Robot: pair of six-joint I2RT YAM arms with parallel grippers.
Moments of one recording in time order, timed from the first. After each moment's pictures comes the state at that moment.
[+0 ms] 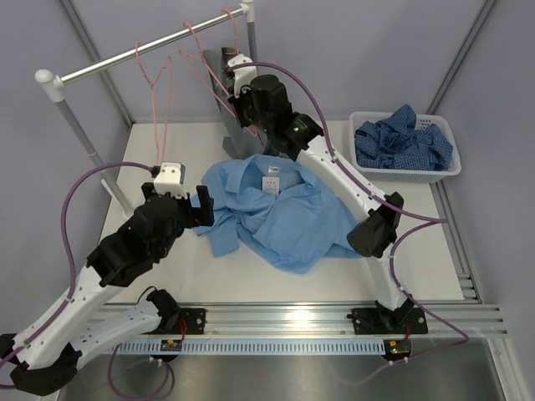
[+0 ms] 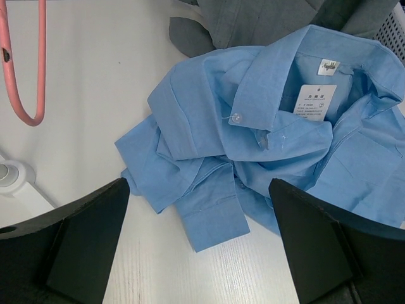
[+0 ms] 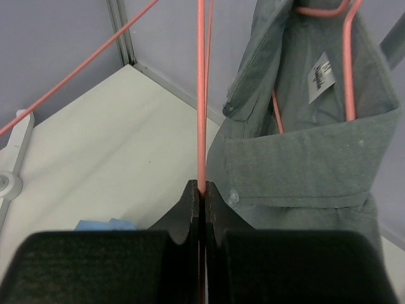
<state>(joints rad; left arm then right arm) -0.78 0.72 1.01 -0.70 -0.57 -0.34 0.77 2.14 2.42 -0.43 0.12 -0.09</state>
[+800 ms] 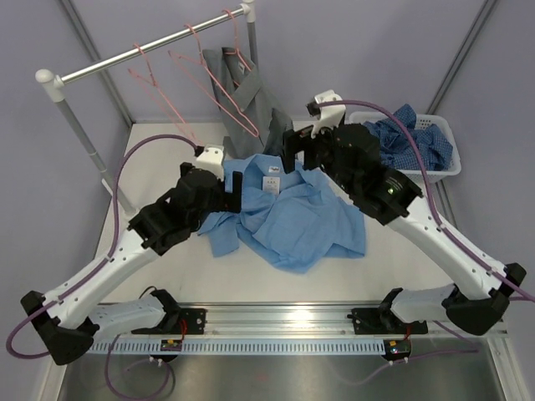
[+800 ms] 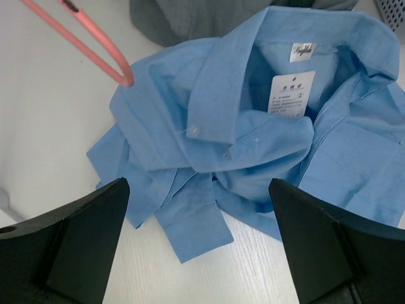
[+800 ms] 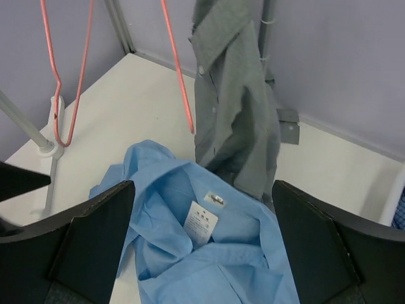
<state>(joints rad) -0.78 0.99 1.10 -0.63 -0.47 -0.30 0.82 1.35 1.60 -0.39 0.26 0.07</state>
